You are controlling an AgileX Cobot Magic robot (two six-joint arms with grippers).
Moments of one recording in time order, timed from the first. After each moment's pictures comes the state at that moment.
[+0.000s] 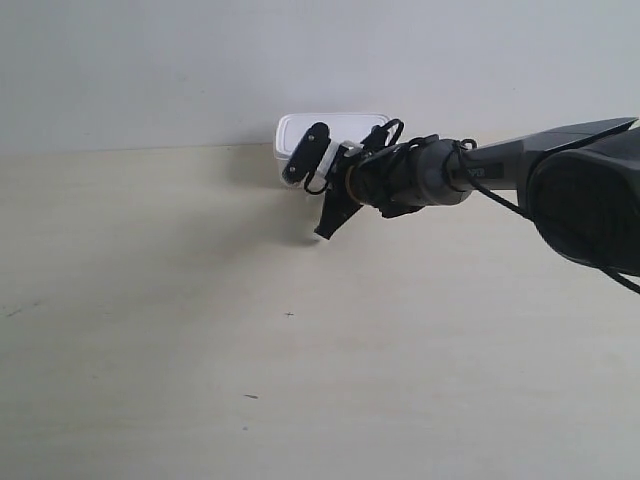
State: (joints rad) left arm -0.44 0.03 -0.04 1.64 -0.51 -2.12; right arm 0.45 2.53 -1.81 -1.74 0.15 1.01
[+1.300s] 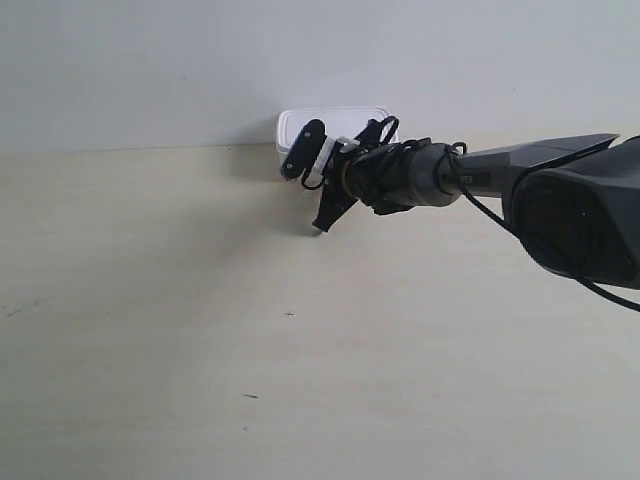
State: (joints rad) left arm -0.44 0.03 -0.04 1.64 -0.51 -2.12; right arm 0.45 2.60 -1.92 -1.72 0.17 0.95
